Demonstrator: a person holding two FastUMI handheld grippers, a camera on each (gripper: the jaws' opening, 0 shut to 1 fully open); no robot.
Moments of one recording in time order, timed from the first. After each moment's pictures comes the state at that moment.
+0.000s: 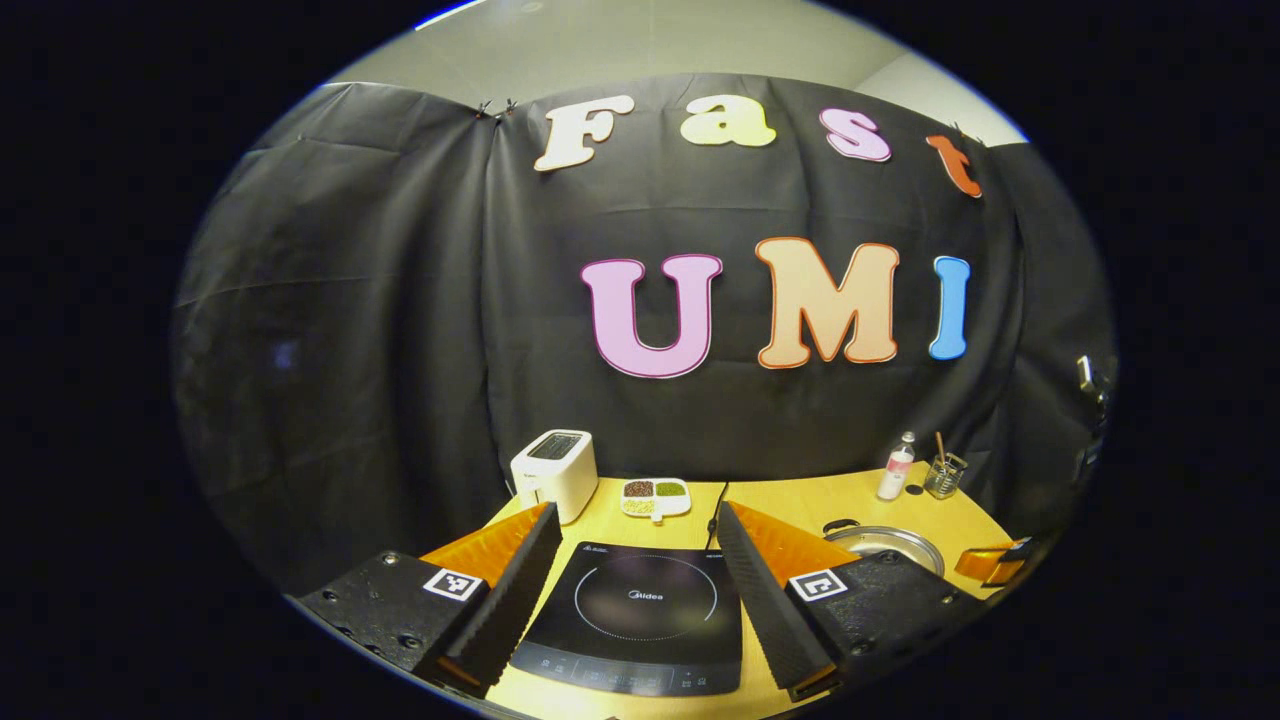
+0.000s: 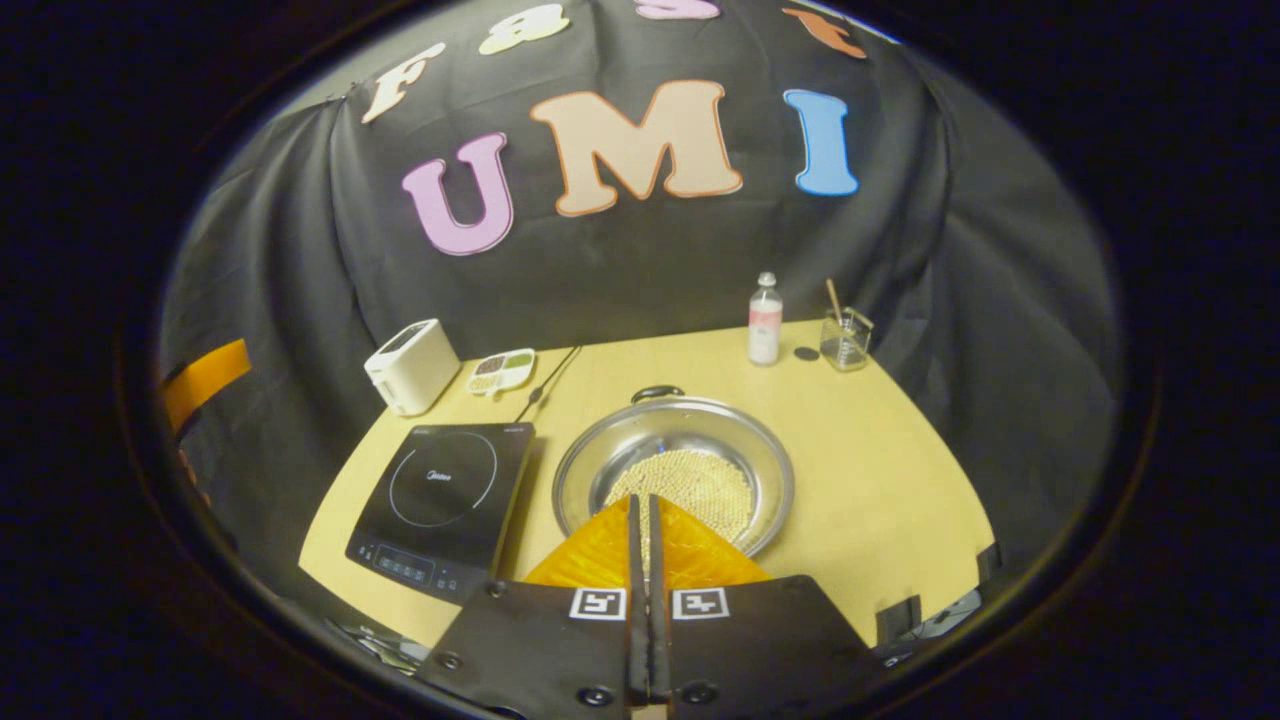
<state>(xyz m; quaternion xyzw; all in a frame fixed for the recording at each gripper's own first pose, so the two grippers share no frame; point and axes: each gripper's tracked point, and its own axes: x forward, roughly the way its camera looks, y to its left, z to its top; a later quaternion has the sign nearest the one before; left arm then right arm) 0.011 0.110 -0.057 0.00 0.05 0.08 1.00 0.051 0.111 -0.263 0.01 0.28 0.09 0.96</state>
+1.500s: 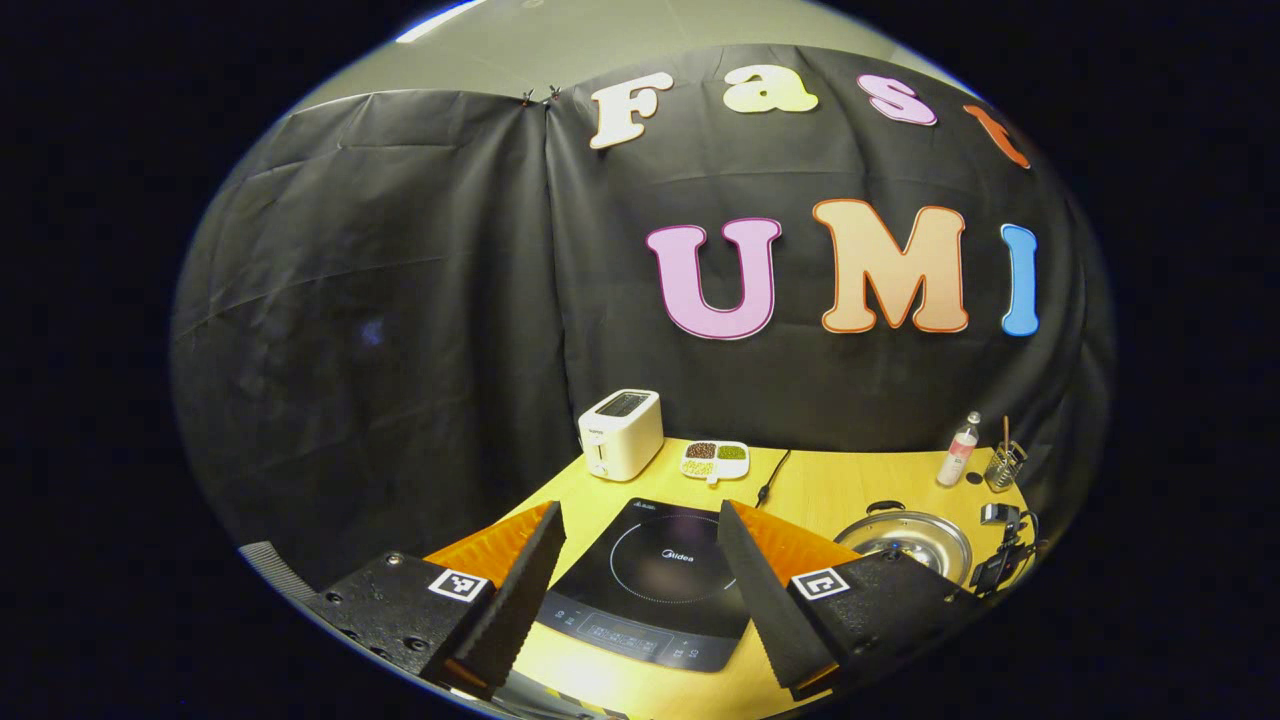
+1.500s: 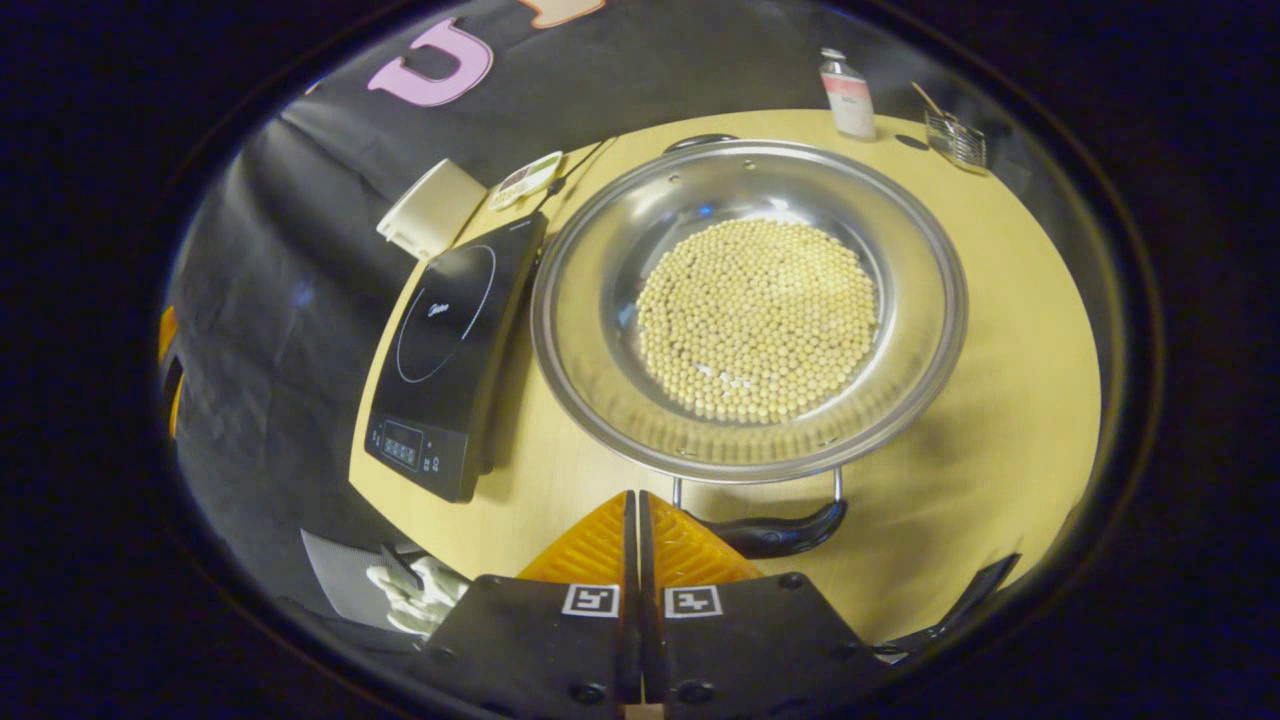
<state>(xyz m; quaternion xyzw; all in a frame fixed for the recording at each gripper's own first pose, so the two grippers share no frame) -0.022 0.087 -0.081 0.01 0.10 0.21 0.97 0.031 0.111 -0.429 0.04 0.53 0.18 0.82</state>
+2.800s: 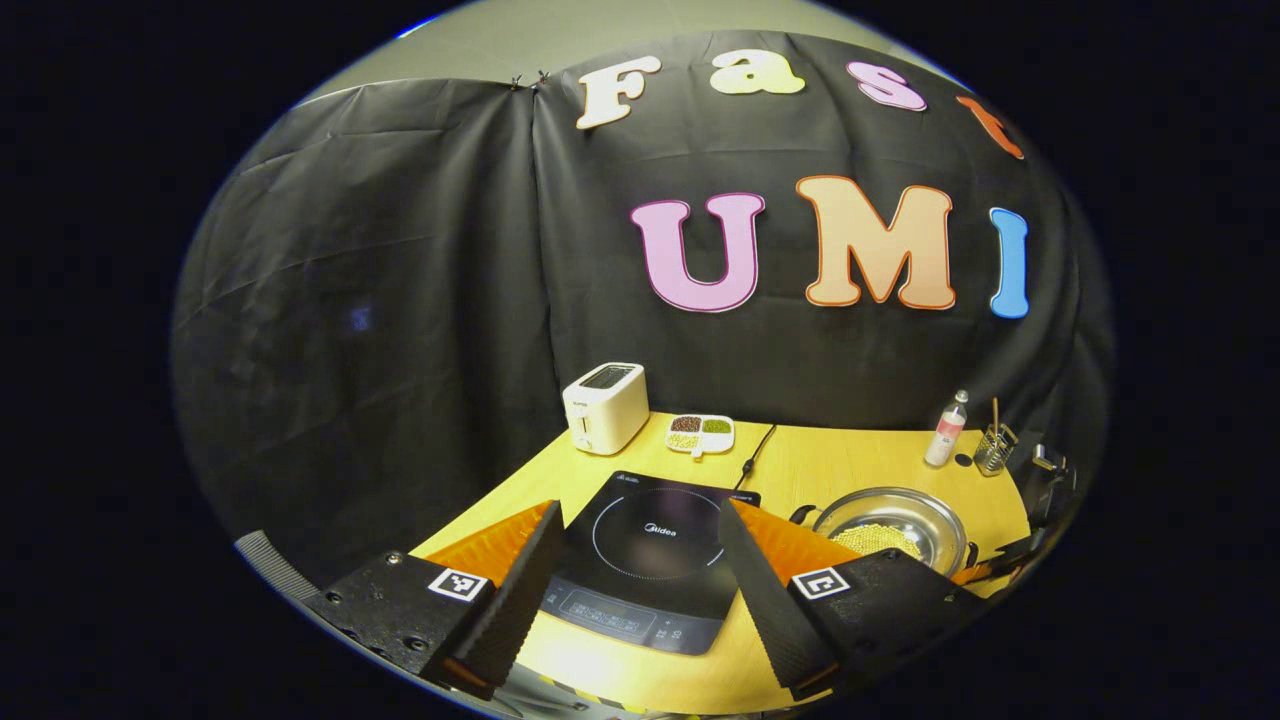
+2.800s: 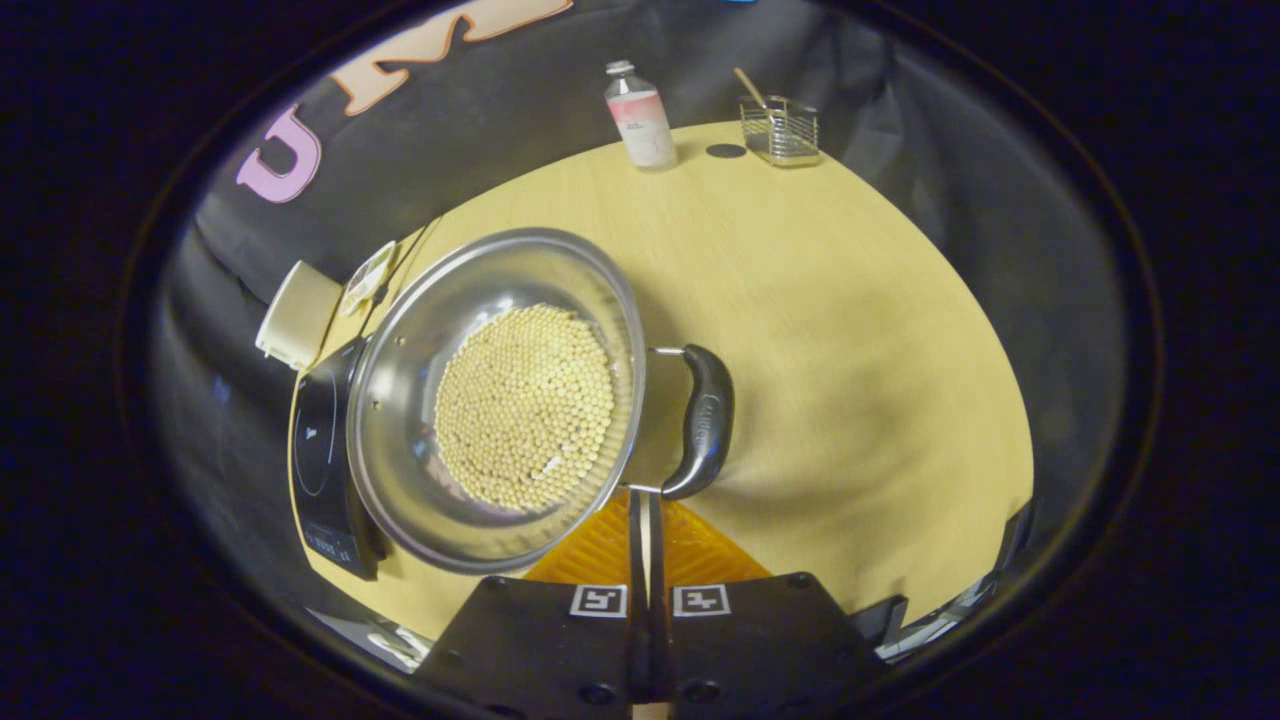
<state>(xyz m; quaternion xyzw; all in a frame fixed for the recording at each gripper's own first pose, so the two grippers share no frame) -0.024 0.067 -0.108 0.00 0.13 0.20 0.97 0.131 -0.033 -0.419 0.07 0.50 0.01 0.86</state>
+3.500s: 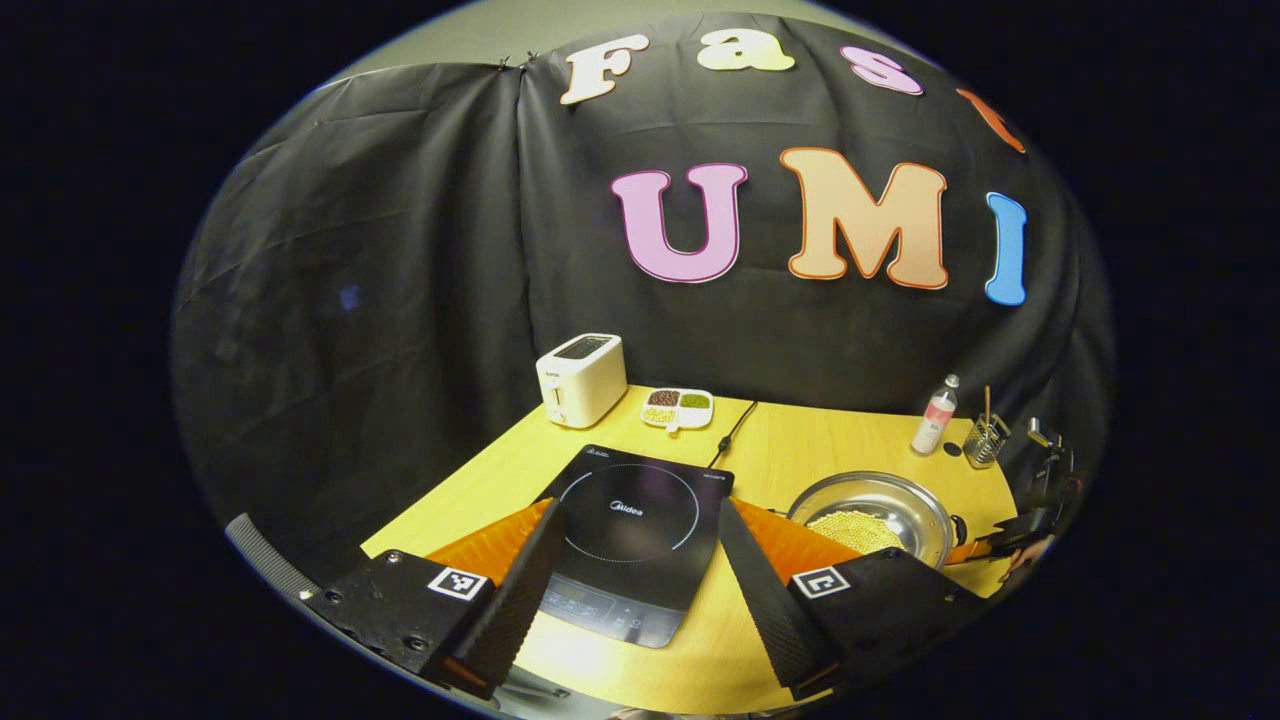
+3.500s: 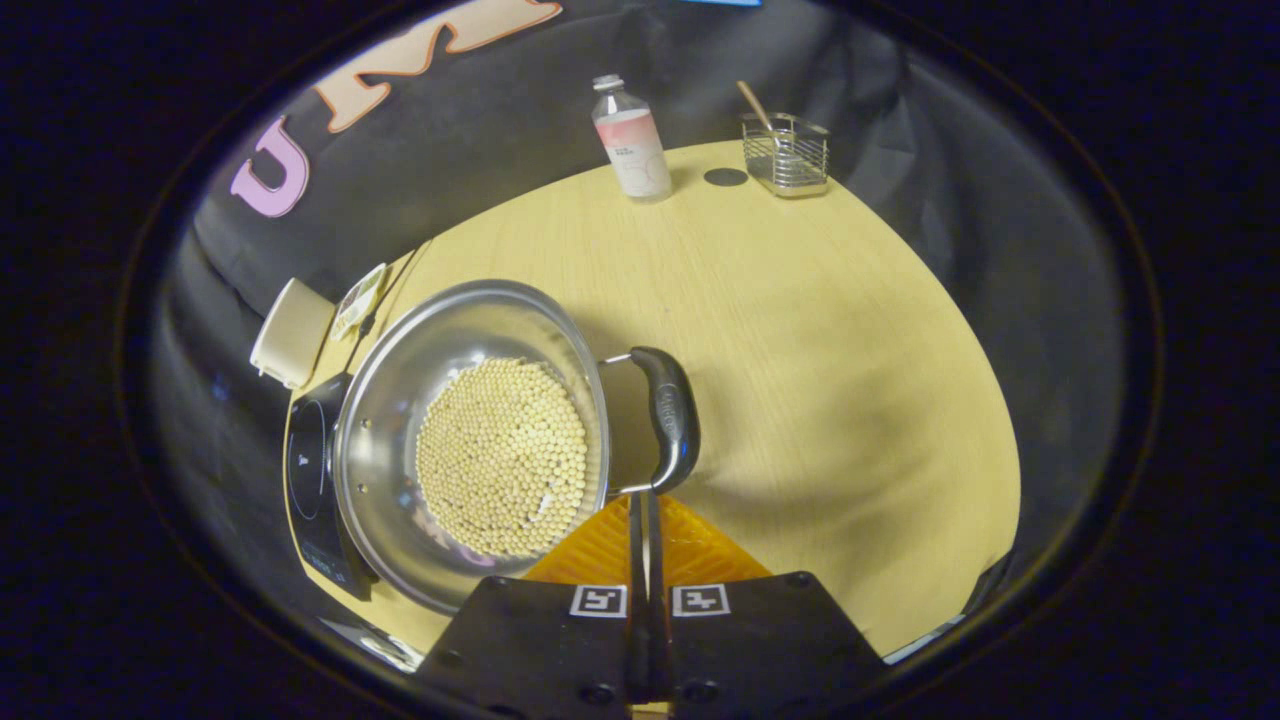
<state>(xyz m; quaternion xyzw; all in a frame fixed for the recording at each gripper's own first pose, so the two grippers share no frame) 0.002 0.031 -0.139 -0.02 0.17 0.18 0.97 0.179 -0.049 -0.413 0.06 0.49 0.02 0.87</state>
